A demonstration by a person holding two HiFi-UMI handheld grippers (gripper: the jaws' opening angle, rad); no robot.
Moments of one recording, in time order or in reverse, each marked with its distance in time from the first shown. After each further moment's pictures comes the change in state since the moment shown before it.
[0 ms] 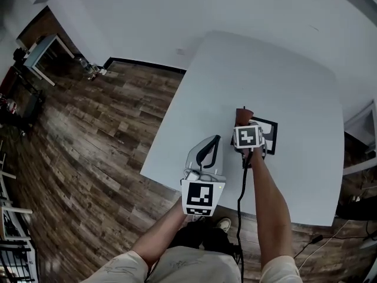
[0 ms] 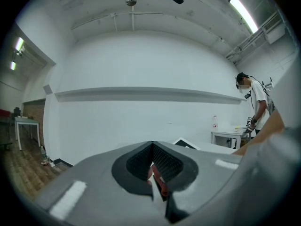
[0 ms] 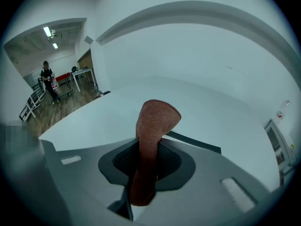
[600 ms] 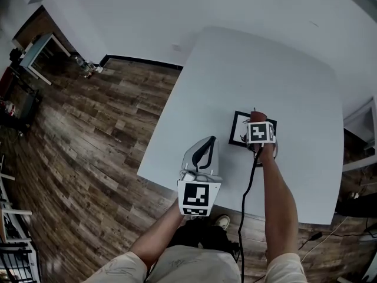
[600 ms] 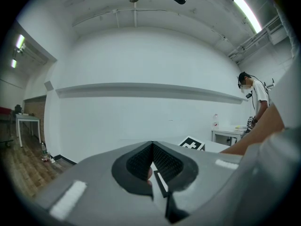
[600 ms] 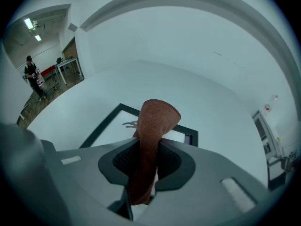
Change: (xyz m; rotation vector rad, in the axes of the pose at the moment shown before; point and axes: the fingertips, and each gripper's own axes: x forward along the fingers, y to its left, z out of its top) left arm 0.004 0.009 -0.020 -0.017 0.029 0.007; right arm 0.017 -0.069 -0.042 0.048 0.155 -0.117
